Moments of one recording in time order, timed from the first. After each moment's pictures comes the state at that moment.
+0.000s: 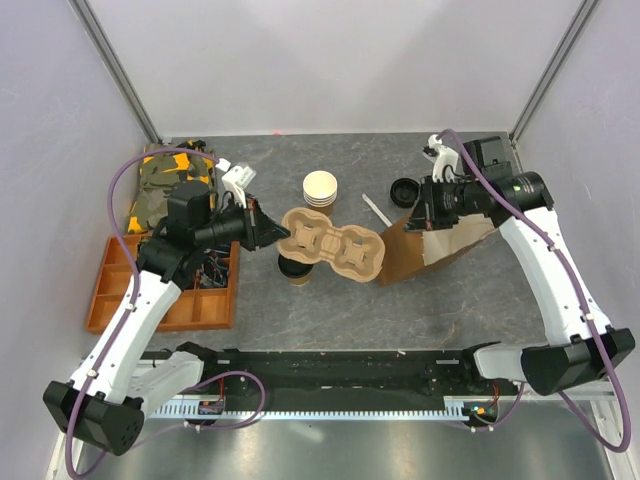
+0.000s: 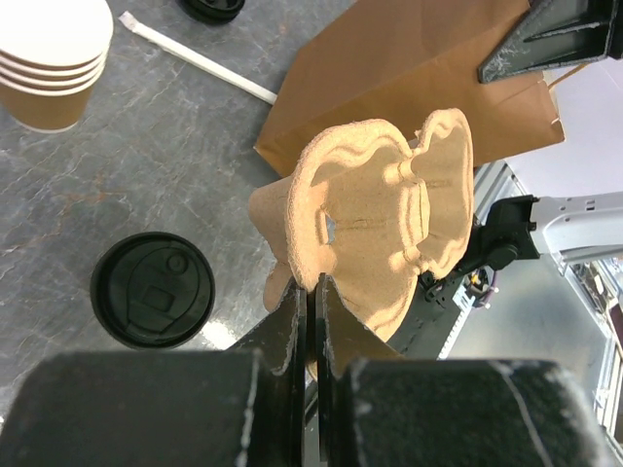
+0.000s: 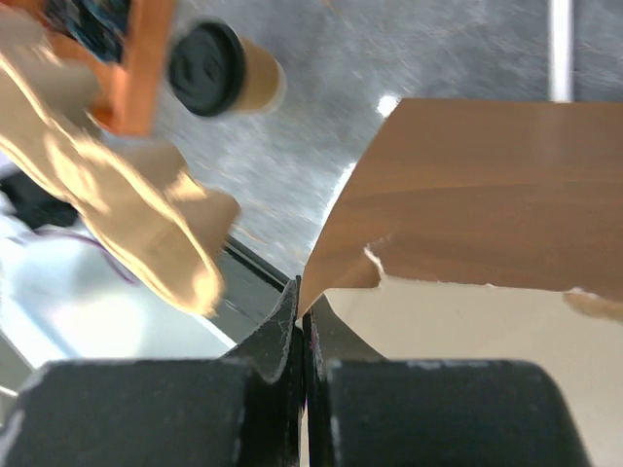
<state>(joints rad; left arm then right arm) -0.33 0.98 1.02 -0.45 0.65 -0.32 0.25 1.30 1.52 -1.15 -0.52 0.14</state>
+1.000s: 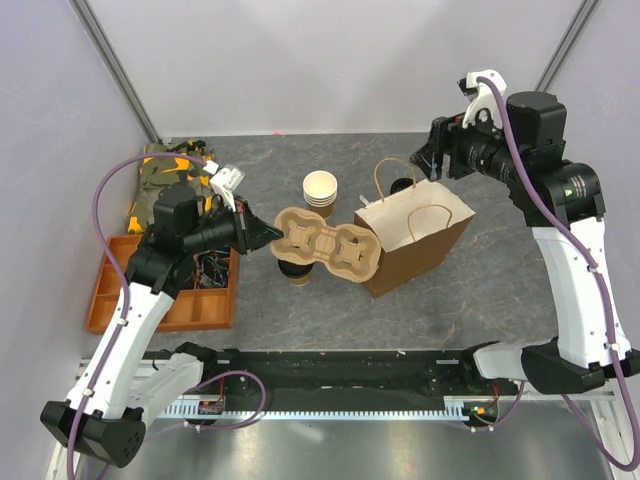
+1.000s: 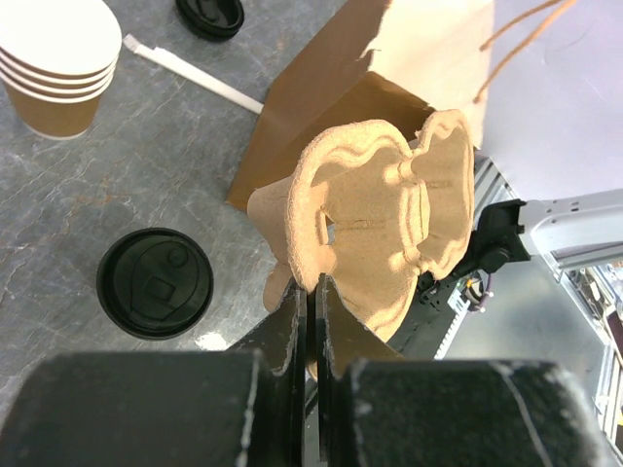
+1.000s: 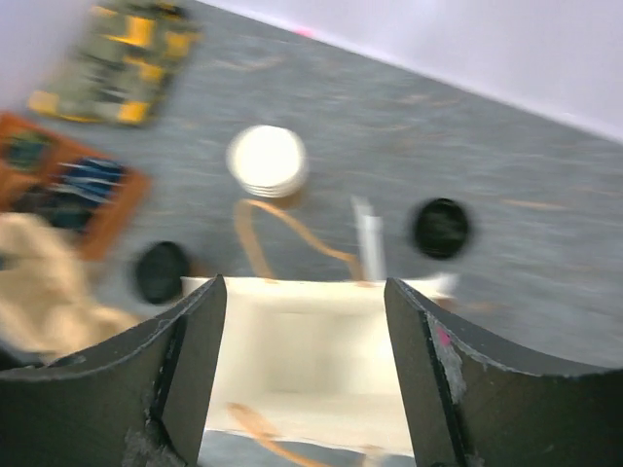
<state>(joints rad) -0.28 0.91 1.02 -0.48 0.68 -0.32 0.29 1.32 1.92 -0.96 -0.28 0.09</state>
